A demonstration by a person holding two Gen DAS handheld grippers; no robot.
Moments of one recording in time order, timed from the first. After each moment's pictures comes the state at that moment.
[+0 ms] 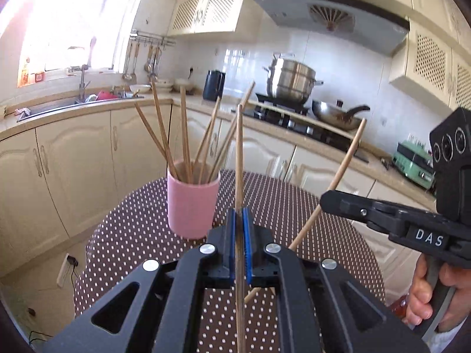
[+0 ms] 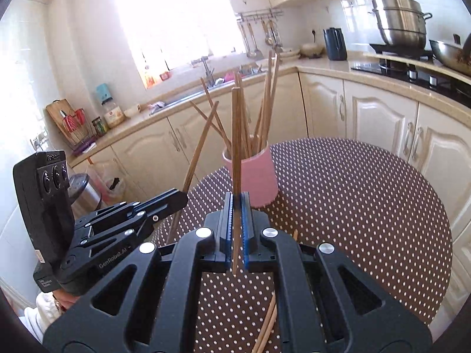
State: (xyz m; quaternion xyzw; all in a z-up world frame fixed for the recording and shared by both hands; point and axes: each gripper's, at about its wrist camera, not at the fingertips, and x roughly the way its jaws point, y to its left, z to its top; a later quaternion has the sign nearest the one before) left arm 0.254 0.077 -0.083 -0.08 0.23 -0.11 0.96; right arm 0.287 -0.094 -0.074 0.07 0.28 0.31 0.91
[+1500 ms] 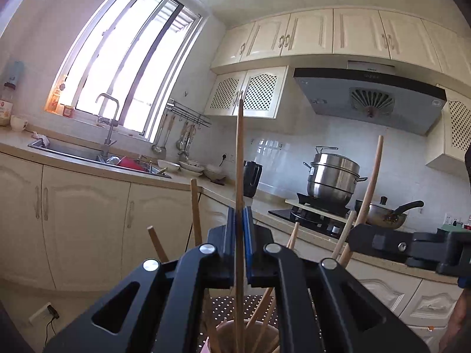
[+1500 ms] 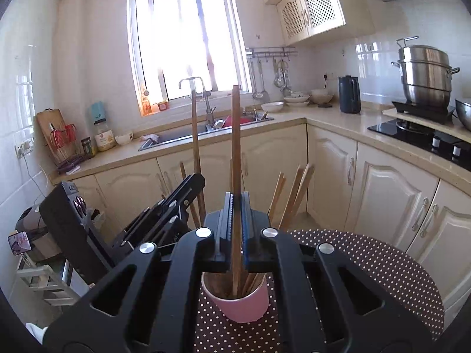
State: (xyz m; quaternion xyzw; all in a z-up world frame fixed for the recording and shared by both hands) left arm 0.404 0.125 -0.073 -0.14 0.01 -0.02 0.99; right arm 0.417 -0.025 -0.039 0.03 0.20 0.31 0.93
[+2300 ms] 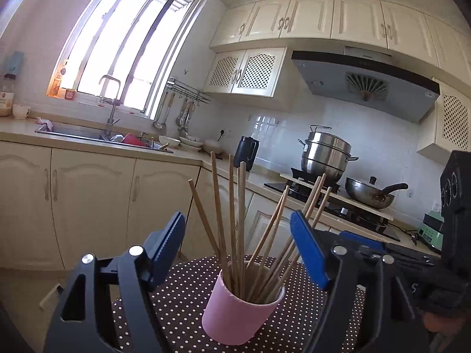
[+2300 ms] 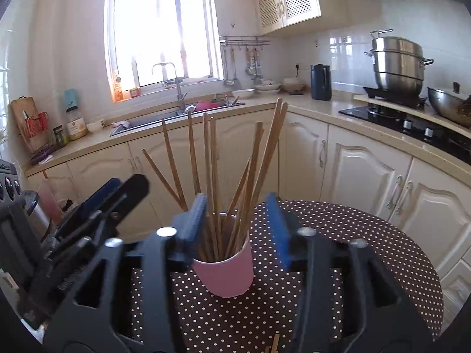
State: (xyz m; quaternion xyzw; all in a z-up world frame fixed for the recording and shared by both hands) left arm 0.330 0.141 -0.071 -0.15 0.08 -0.03 0.99; right arm 0.383 -0.022 -0.068 0.01 0.21 0.22 0.95
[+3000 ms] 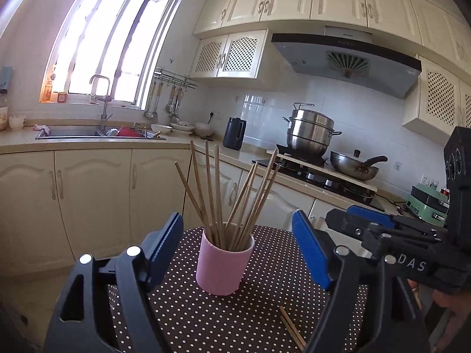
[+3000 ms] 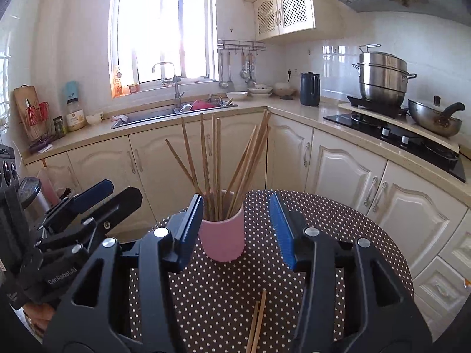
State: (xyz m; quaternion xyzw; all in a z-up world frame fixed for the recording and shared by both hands) left arm 0.256 0.111 -0.049 -0.10 0.13 -0.06 0.98; right arm 0.302 -0.048 -0.048 -0.01 0.21 0.20 0.96
